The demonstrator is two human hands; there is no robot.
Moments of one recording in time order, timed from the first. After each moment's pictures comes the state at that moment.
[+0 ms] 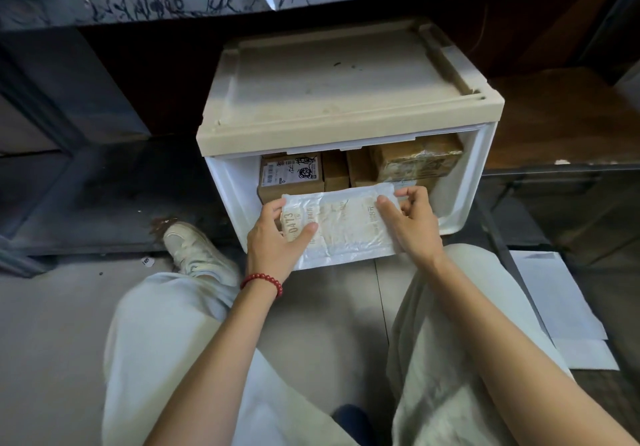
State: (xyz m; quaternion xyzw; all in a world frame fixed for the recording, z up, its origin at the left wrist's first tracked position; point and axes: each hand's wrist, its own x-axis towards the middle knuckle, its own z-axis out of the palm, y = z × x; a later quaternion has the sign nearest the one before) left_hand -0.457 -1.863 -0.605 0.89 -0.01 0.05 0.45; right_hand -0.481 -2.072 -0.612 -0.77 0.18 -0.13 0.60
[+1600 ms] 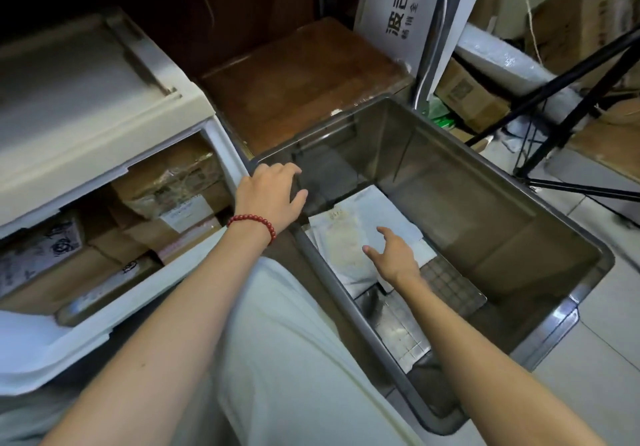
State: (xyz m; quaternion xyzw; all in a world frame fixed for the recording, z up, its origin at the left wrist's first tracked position) left_hand -0.464 -2.176 -0.597 0.89 -0.46 0.01 0.05; right_hand -0.644 -2.286 -0.721 -0.77 0.51 0.01 0.39
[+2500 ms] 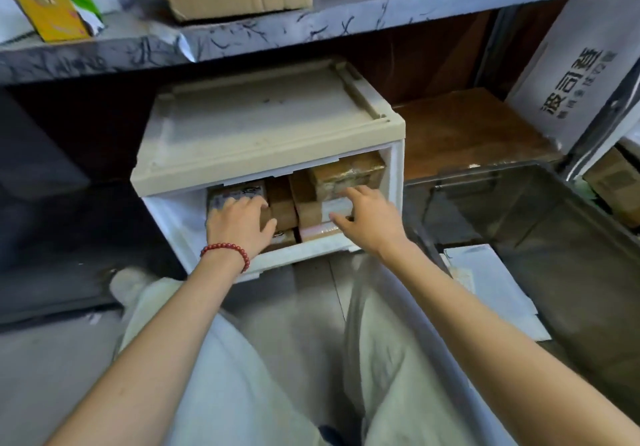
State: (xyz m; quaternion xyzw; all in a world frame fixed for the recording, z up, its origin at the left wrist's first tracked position) left_hand -0.422 -1.909 -0.551 0.98 -0.20 0.05 0.03; right_hand -0.495 -2.111 -0.564 -0.97 0.10 -0.08 0.20
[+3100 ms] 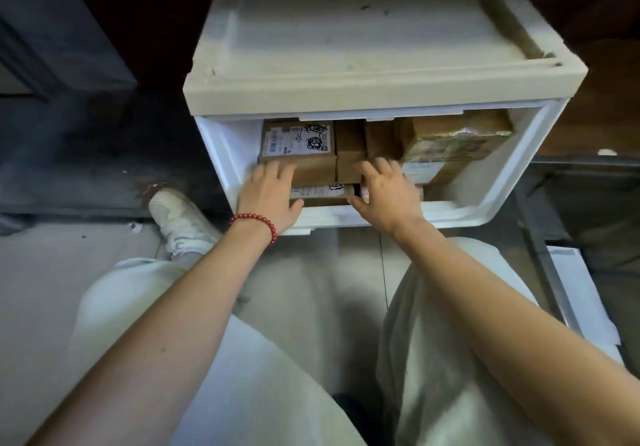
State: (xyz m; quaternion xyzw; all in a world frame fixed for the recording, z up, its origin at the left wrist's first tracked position) left_hand -0.373 -1.848 -0.633 0.99 -0.16 -0.01 0.03; right_hand -0.412 -2.041 -0.632 -0.99 0.01 -0.01 0.10
